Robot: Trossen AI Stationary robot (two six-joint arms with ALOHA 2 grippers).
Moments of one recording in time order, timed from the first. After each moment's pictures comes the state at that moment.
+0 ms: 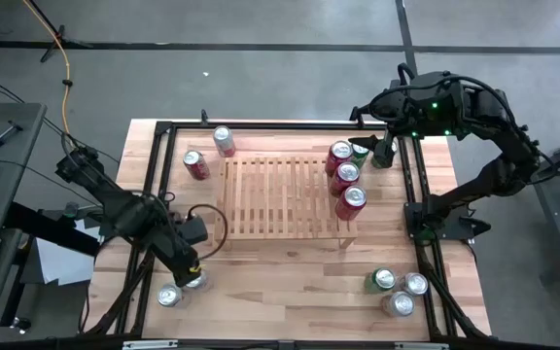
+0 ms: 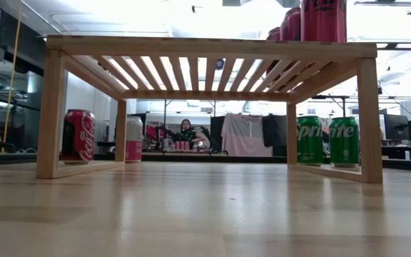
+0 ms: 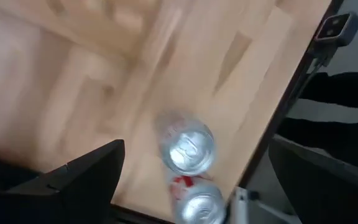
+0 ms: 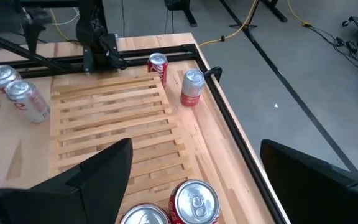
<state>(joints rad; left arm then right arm) -0.65 1.37 1.45 -1.38 -0.09 -1.15 -0.17 1.35 2.06 -1.27 0.15 -0.04</state>
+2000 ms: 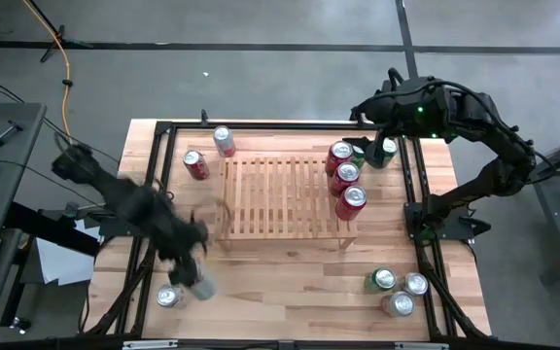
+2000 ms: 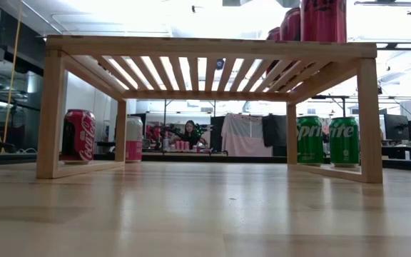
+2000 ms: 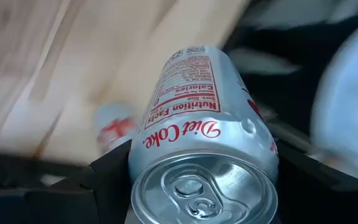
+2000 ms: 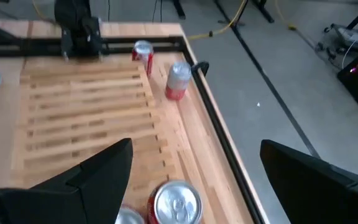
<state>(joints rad) -0.55 1.30 1.43 -1.23 0.28 -1.17 -0.17 1.35 1.98 -1.21 0.21 -0.11</state>
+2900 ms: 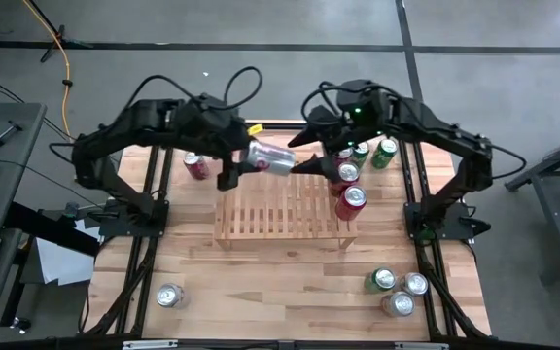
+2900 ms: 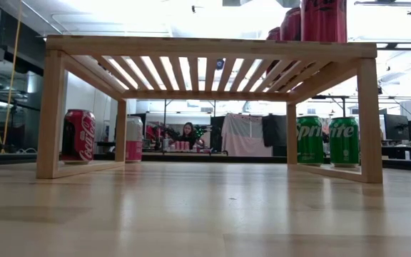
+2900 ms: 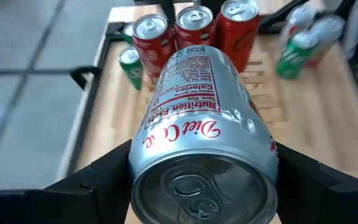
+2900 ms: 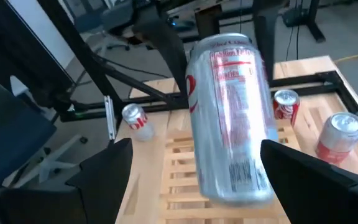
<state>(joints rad) 0.07 1.55 2.07 -1.23 -0.10 0.13 -0.17 1.59 1.98 -0.84 -0.36 0.09</state>
